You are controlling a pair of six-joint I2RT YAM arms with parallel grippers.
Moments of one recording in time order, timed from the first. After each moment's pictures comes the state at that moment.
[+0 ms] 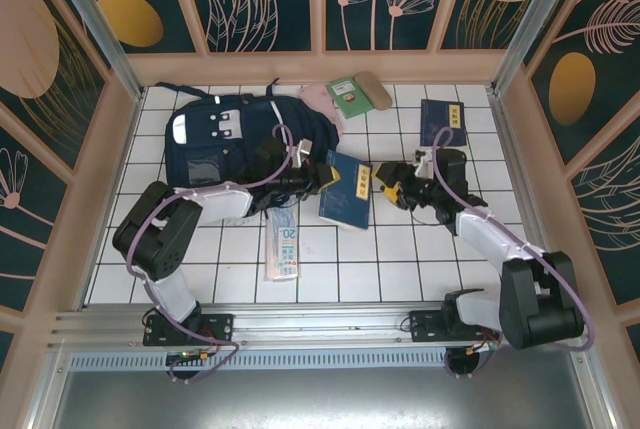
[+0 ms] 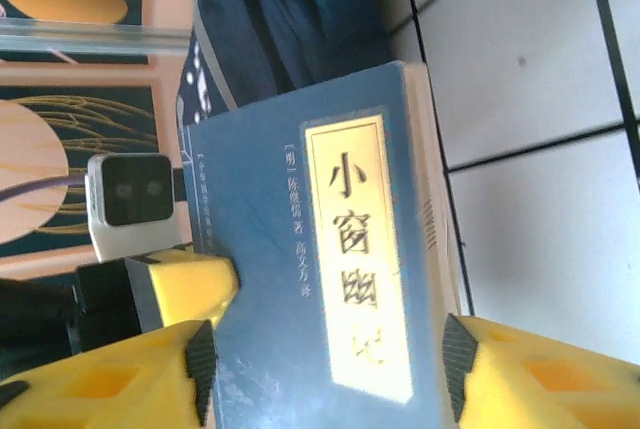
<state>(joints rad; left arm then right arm) -0.58 1.75 0.91 0.42 0.70 -1.17 0.20 1.23 0.61 0.03 -0.69 0.98</state>
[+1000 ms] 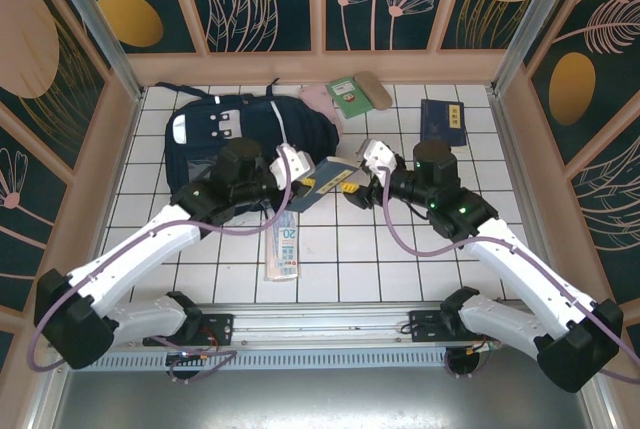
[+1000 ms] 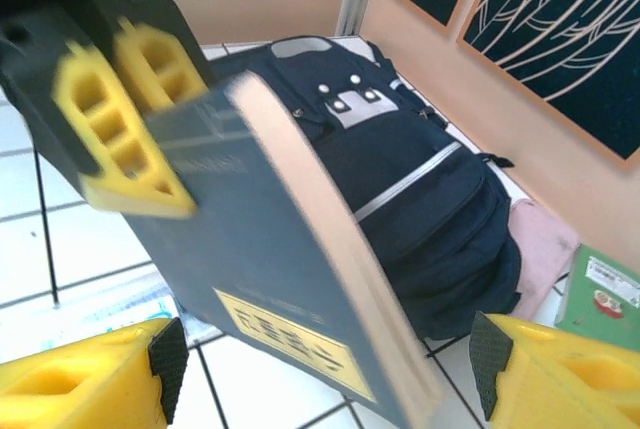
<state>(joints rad) -0.69 1.15 0.95 -0.28 0.36 0.34 0.61 0.98 0.88 -0.24 -0.39 -0.41</state>
